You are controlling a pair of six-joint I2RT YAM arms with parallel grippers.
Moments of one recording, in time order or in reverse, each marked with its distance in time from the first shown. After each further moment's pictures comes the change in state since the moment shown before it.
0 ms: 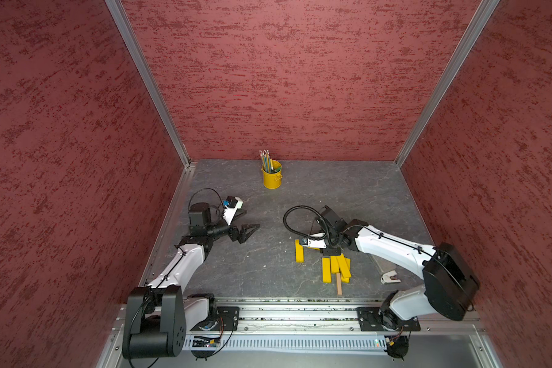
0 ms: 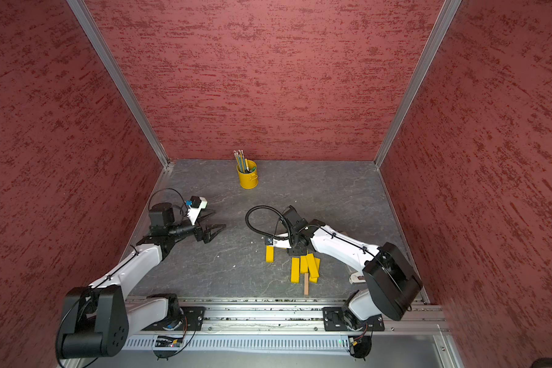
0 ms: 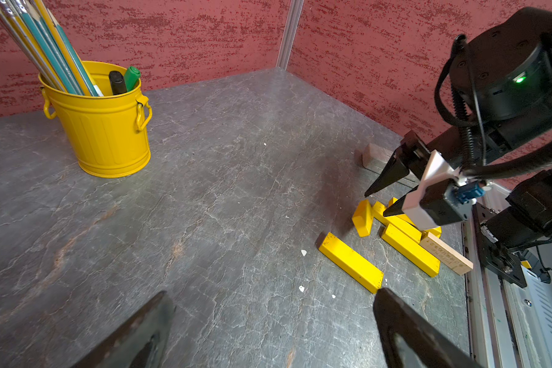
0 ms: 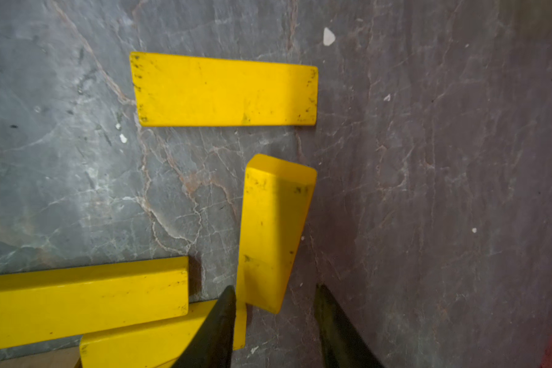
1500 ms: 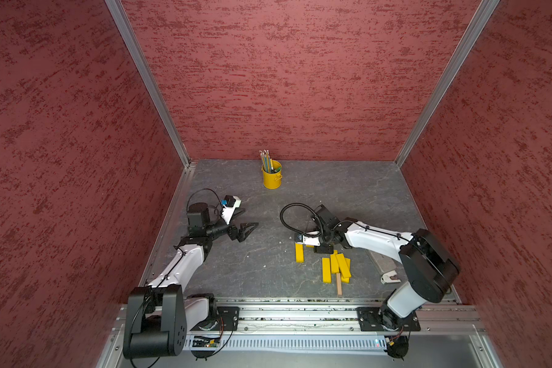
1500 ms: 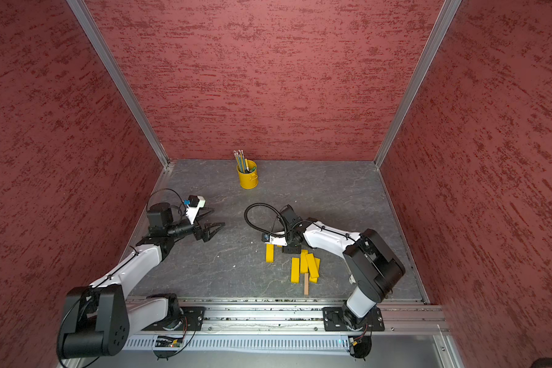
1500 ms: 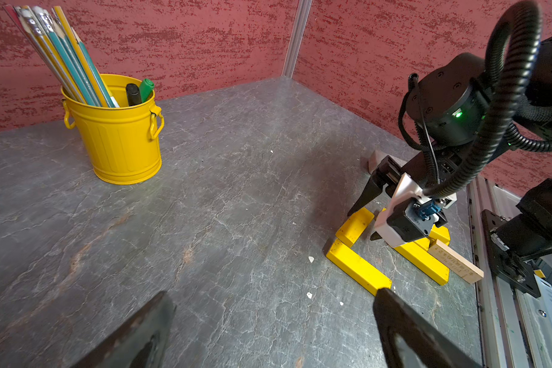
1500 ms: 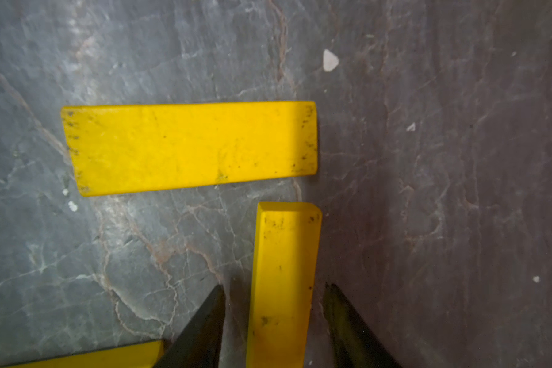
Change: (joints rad) left arm 0.016 0.002 -0.011 0.055 -0.001 -0.022; right arm -0.024 0.131 -0.007 0.127 -0.097 0.039
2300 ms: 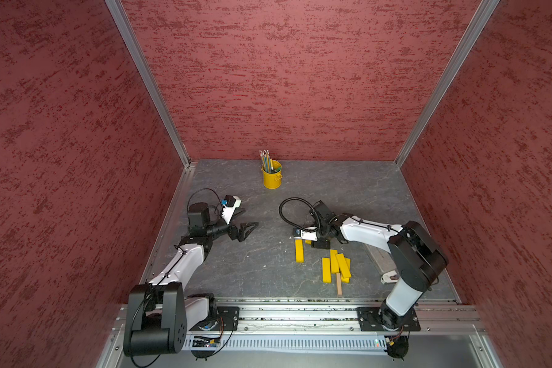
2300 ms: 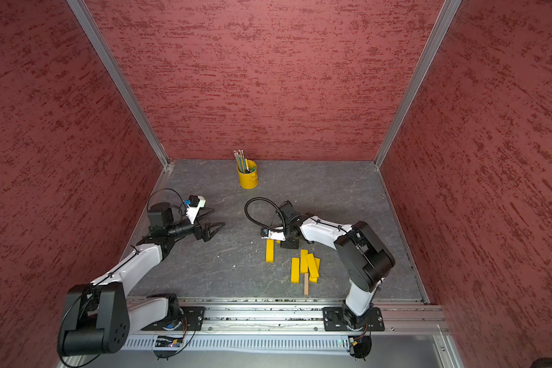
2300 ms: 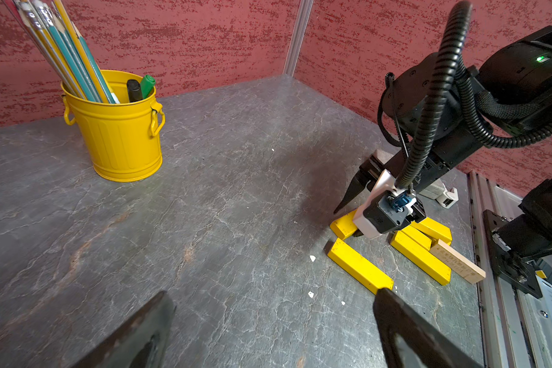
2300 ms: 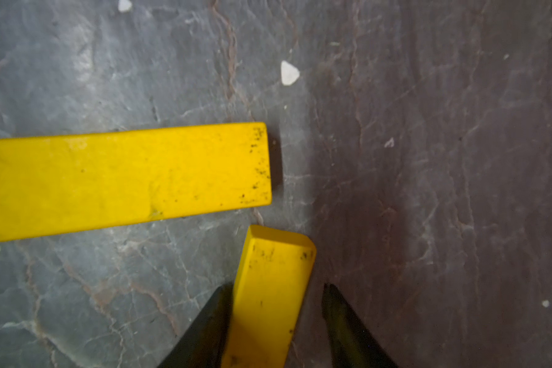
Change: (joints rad) left arm 0.000 0.015 0.000 0.006 -0.003 0.000; right arm -0.040 0.103 0.082 0.024 -0.031 -0.011
